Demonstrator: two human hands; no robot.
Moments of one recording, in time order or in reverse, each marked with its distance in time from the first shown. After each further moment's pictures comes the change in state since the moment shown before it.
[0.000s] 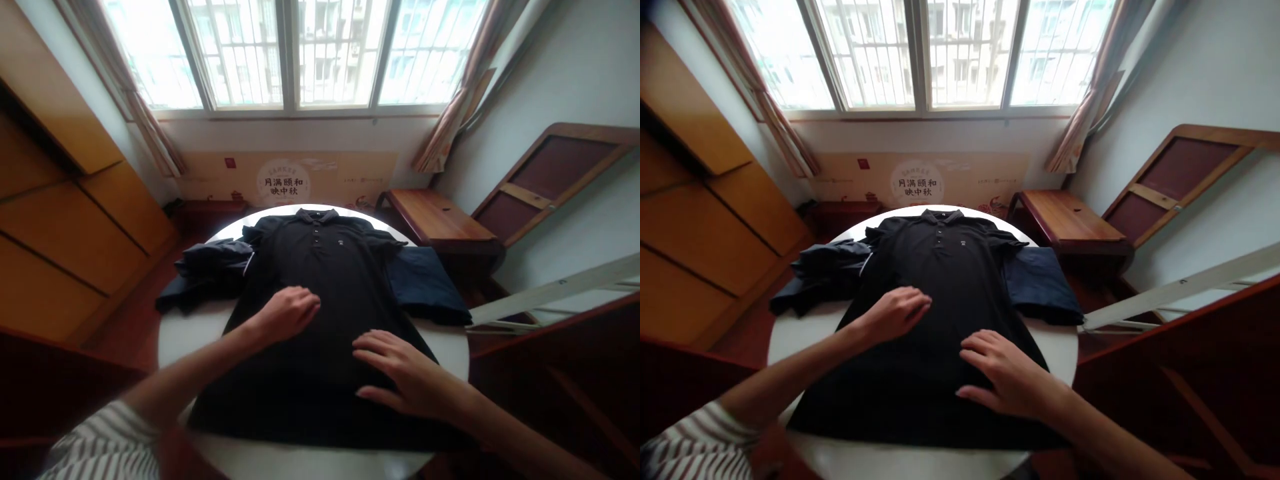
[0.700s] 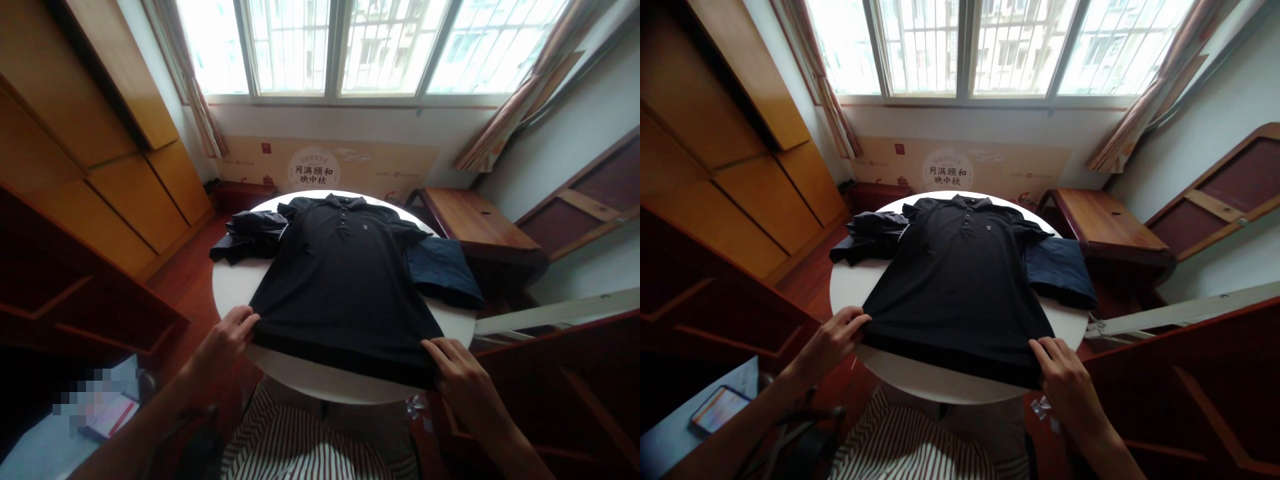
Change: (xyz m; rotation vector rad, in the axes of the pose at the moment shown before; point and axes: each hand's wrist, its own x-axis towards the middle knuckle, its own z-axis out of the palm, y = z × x) left_hand -0.223 0.065 -0.023 0.198 0.190 -0.343; right_hand -0.108 -0.007 0.037 -0.390 0.315 0.237
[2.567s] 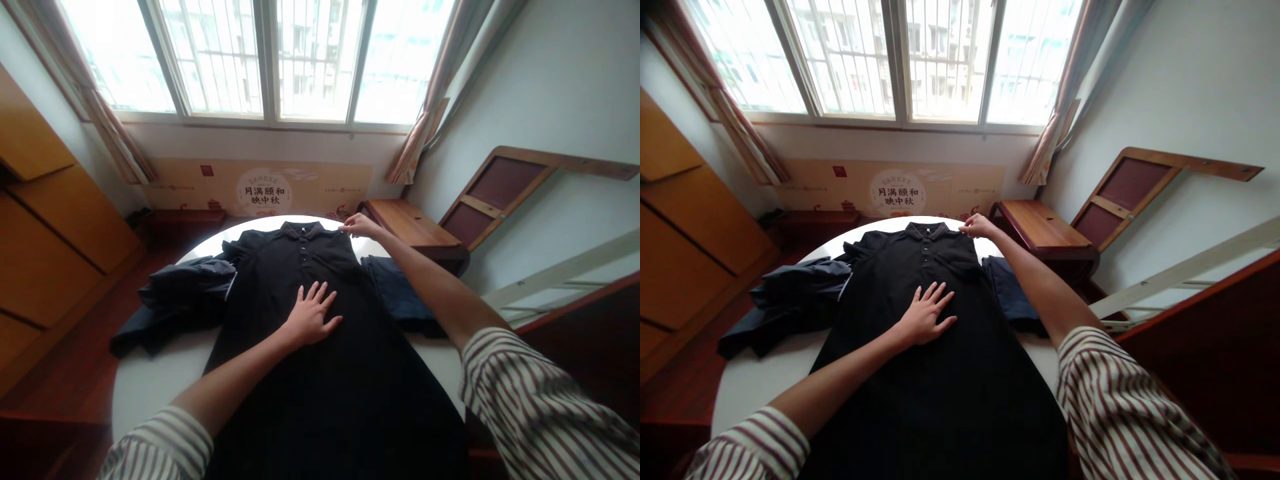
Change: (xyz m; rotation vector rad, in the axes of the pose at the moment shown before) left_hand 0.271 0.048 0.160 -0.189 -0.339 0.173; right_hand 0.364 0.200 0.084 0.408 -0.370 0.591
